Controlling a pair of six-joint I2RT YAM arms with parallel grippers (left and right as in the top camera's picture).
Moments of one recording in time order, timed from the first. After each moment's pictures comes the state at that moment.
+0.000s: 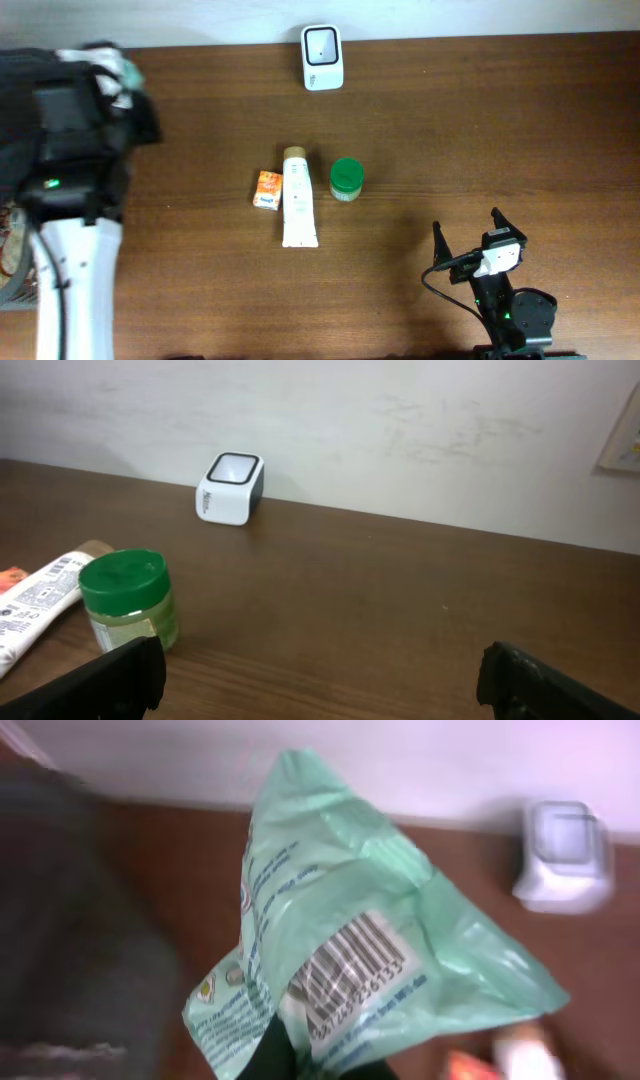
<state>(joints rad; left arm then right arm) 0.02 1.37 1.49 -0.79 -0.08 -0.05 0.00 0.01 0.01 -0.06 -0.18 -0.08</state>
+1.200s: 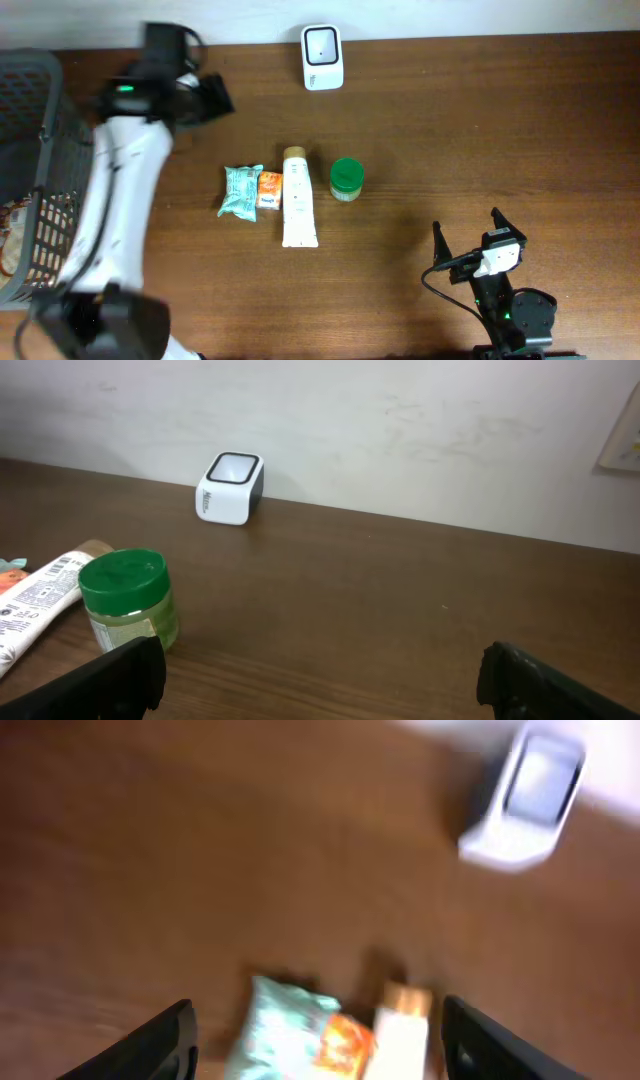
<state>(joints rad) -0.07 1.75 1.80 -1.01 -0.01 -0.41 0.00 0.01 0.01 -0.06 -0.18 -0.08</state>
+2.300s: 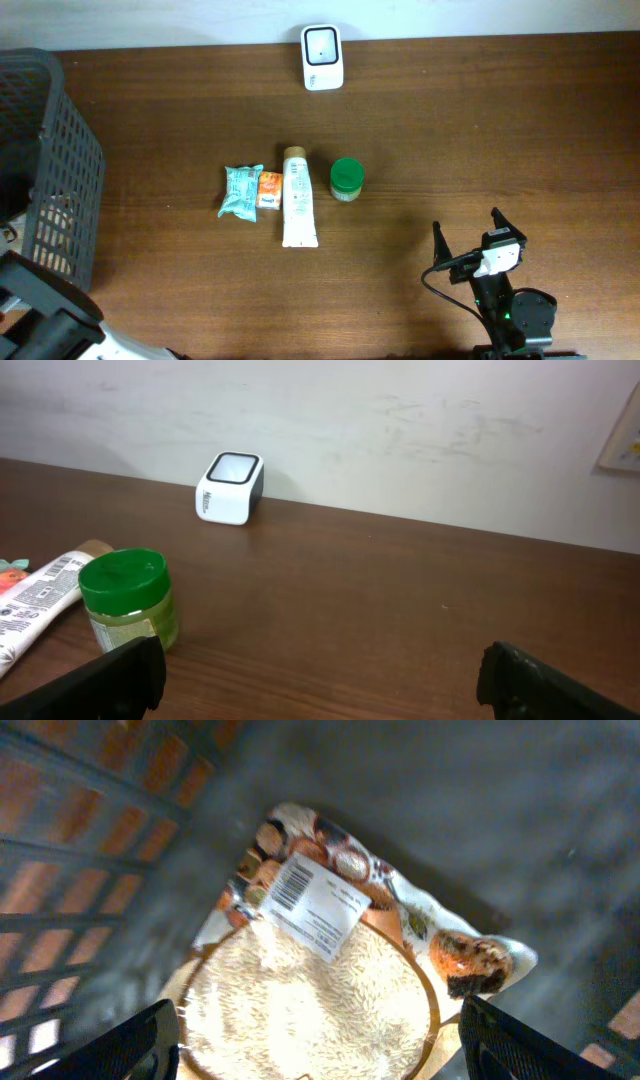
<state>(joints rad) 0.78 1.90 1.56 -0.79 -0.10 0.17 0.00 0.01 0.01 -0.06 -0.18 -0.08</state>
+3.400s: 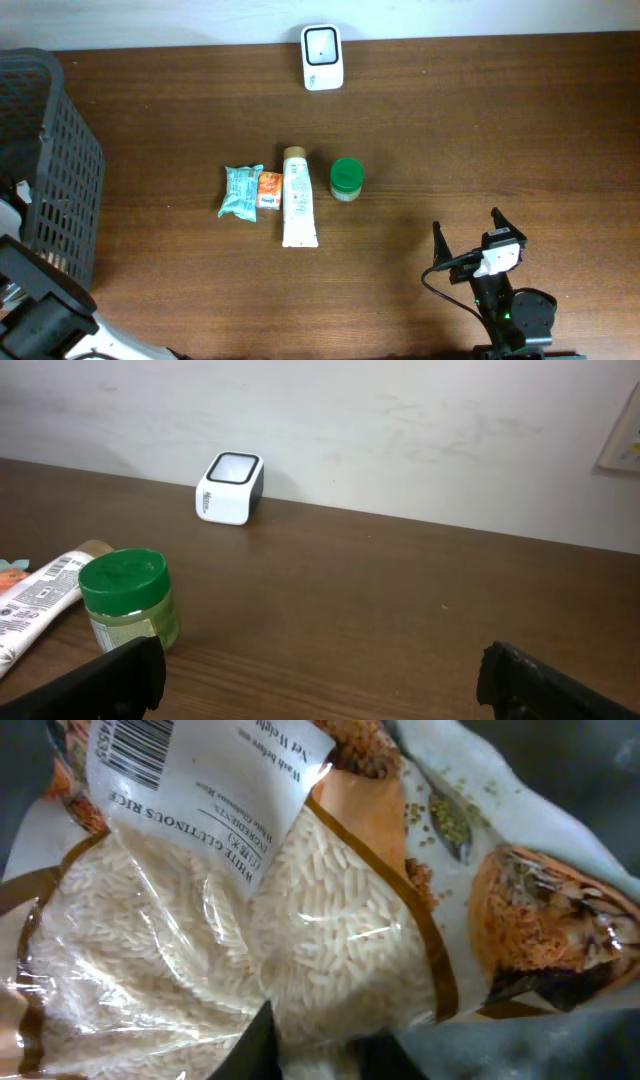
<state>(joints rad) 0.78 1.97 1.38 -0.75 -0.10 0.19 0.00 0.01 0.01 -0.06 -0.18 -0.08</state>
